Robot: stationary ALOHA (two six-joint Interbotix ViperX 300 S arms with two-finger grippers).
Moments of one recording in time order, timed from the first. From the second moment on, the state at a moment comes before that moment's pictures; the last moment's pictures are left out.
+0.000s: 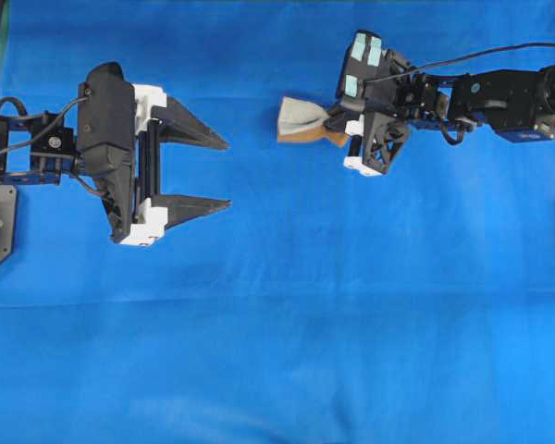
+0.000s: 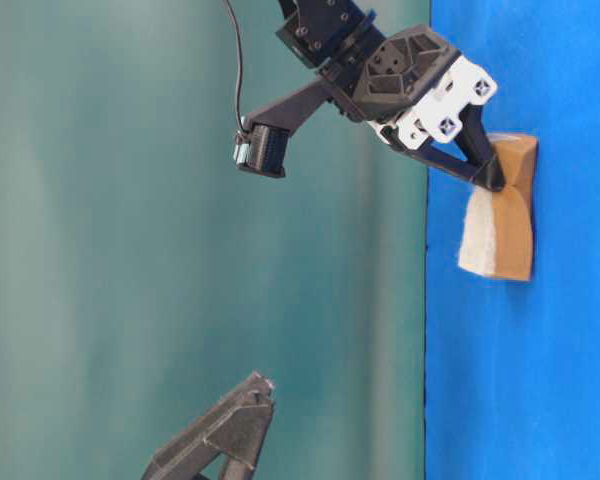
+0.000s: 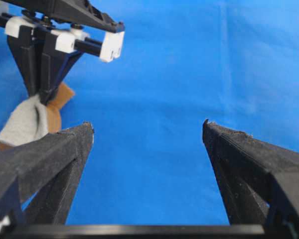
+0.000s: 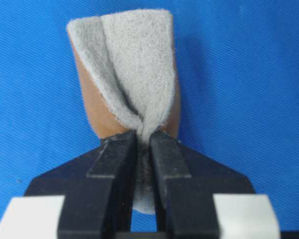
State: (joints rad) left arm 0.04 -0.40 0.88 -0.03 -0.15 0.00; right arm -0.35 0.17 0.71 -0.14 -0.13 0.05
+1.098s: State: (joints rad) left arm 0.04 -0.40 0.88 -0.03 -0.15 0.00; right arm -0.07 0.17 0.71 -0.14 -0.06 0.13
